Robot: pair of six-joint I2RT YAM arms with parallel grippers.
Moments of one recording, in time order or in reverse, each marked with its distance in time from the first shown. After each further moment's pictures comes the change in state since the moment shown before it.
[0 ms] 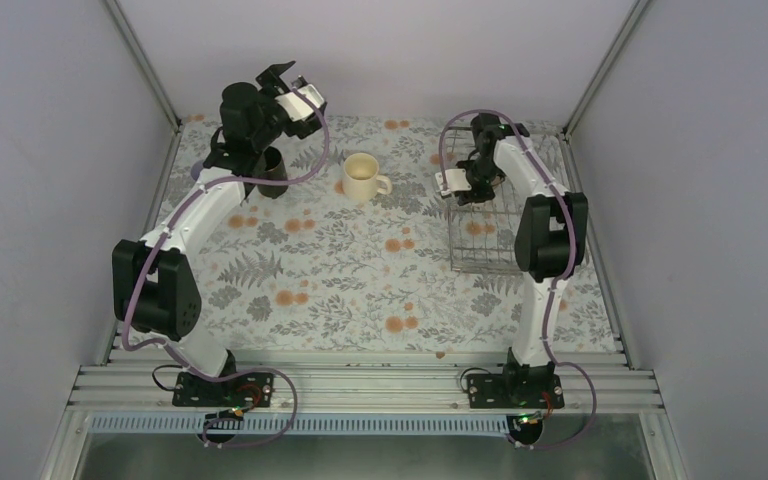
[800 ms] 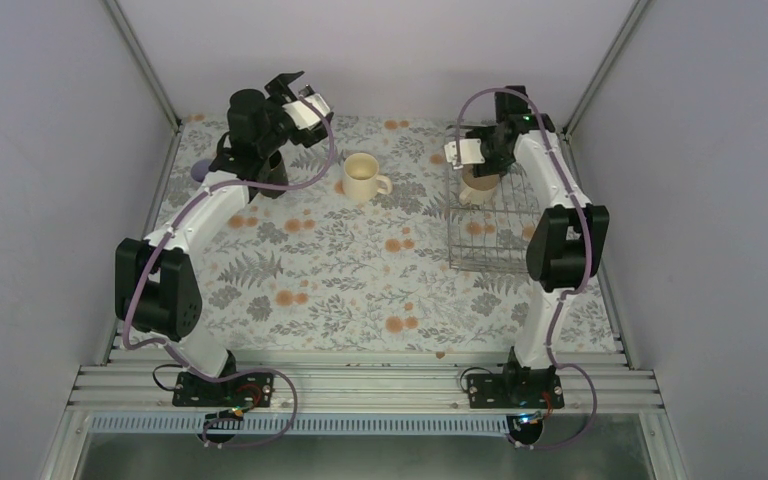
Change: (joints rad) left arm -0.022 0.001 -0.035 0.000 0.024 -0.004; right arm -0.042 -0.108 0.024 0.226 -0.039 -0.025
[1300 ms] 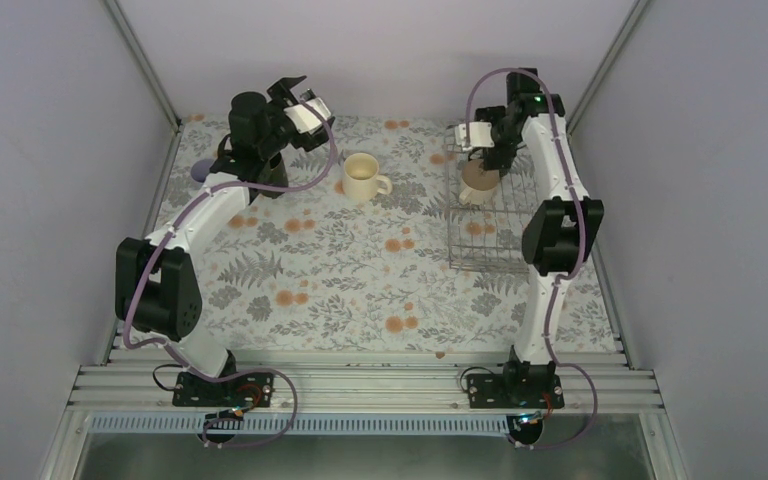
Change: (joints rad) left arm 0.000 0.000 -0.021 0.001 0.018 0.000; right arm -0.053 0.130 0.290 -0.192 -0.002 0.014
